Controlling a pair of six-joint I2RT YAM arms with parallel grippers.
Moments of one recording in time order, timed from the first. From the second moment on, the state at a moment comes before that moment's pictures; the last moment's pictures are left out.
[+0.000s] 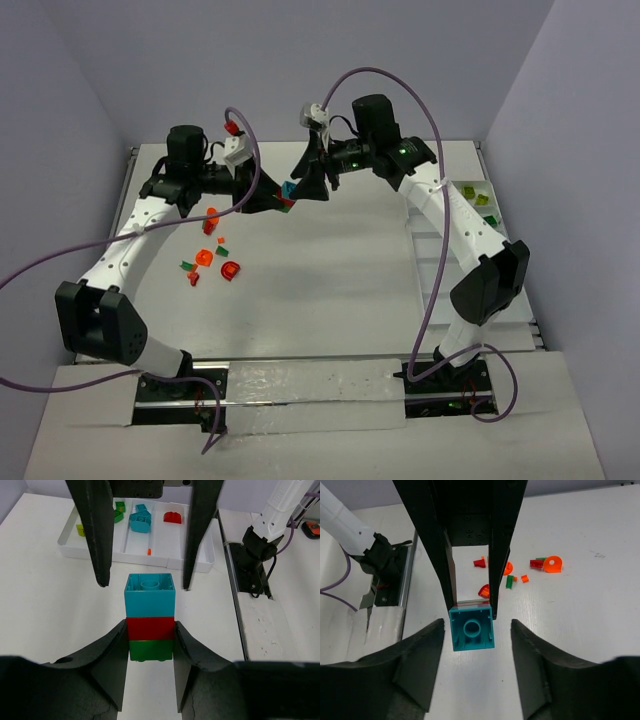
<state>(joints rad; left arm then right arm) -0.27 1.48 1.35 -0.32 1.26 0.32 0.52 1.72 1.83 -0.60 -1.00 -0.30</state>
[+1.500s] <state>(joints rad) -0.25 1.53 1.35 -0.50 1.16 0.50 0.26 1.73 1.90 -0.74 -0.93 -0.29</state>
